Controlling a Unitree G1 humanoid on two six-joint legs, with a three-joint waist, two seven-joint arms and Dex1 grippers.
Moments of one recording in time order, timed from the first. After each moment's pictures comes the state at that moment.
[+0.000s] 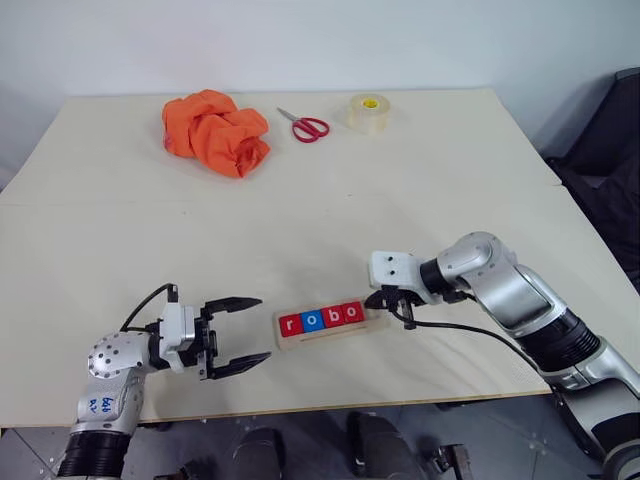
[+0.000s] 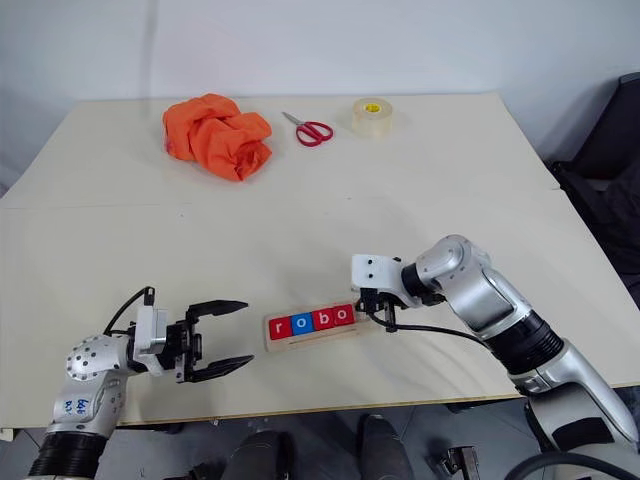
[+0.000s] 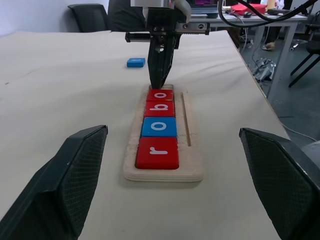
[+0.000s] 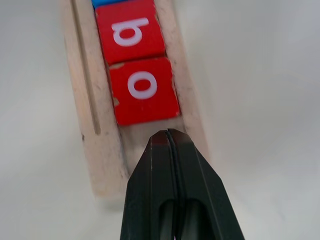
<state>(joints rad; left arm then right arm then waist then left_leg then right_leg) -0.06 0.54 0.12 0.08 -0.49 -0.22 -1.29 -0.73 -0.71 0.50 -0.07 0.00 0.57 1.26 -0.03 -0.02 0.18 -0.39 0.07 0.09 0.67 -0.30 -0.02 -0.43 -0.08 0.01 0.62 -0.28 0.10</state>
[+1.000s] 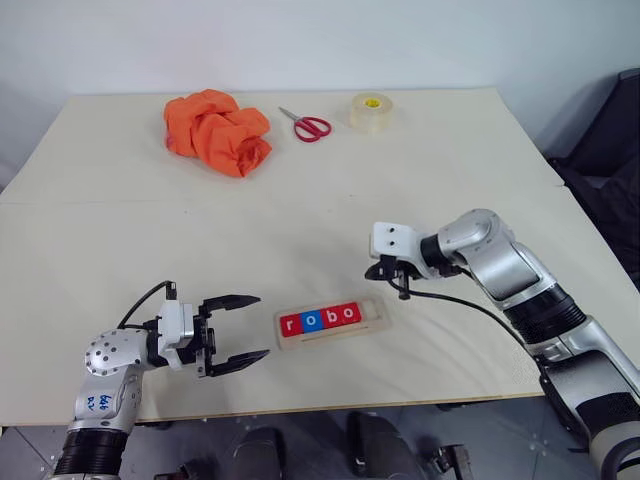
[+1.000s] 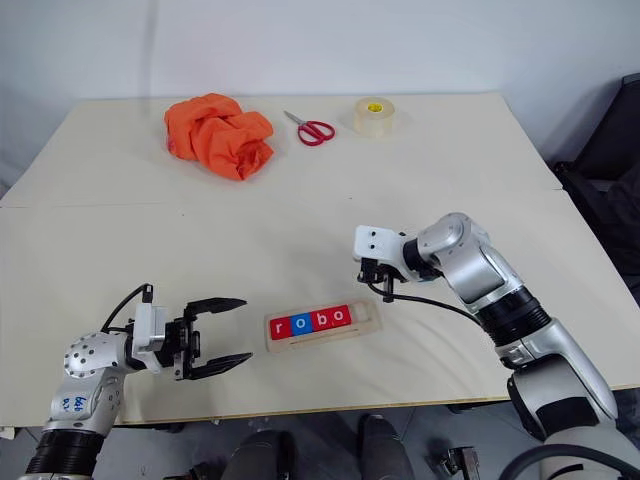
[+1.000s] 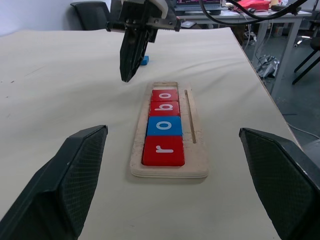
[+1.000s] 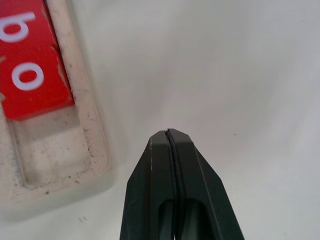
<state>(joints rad) -0.07 0.55 0.12 0.09 -0.49 -0.22 -1.28 -0.85 -0.65 0.47 0.17 -0.05 0.45 1.22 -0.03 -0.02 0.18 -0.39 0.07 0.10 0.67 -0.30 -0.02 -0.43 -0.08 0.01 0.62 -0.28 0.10</state>
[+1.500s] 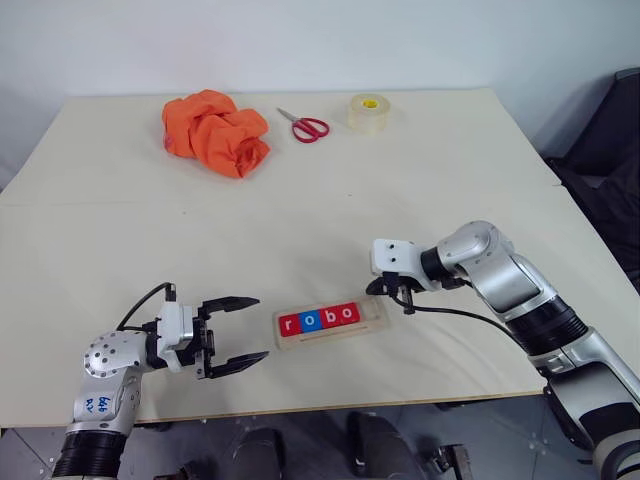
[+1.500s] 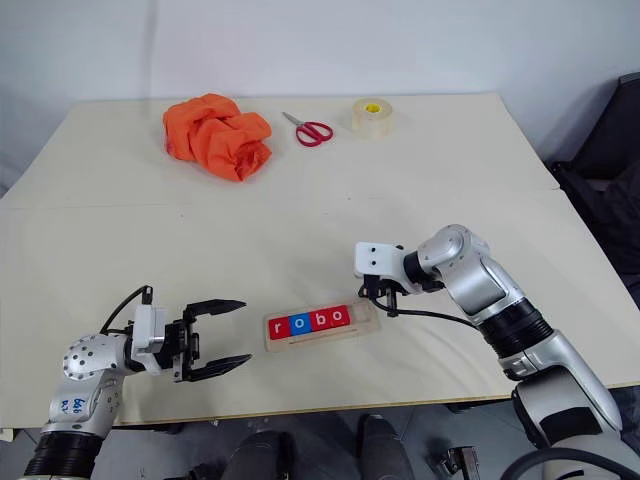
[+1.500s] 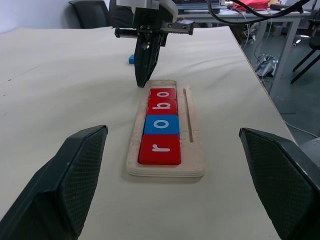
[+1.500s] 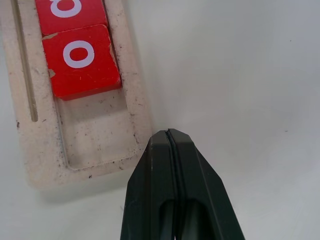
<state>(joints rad) -0.07 0.55 0.12 0.09 -0.49 -0.22 -1.28 -0.78 -0.67 0.46 0.11 -0.06 0.43 1.27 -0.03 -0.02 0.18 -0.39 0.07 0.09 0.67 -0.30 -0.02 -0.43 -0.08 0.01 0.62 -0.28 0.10</state>
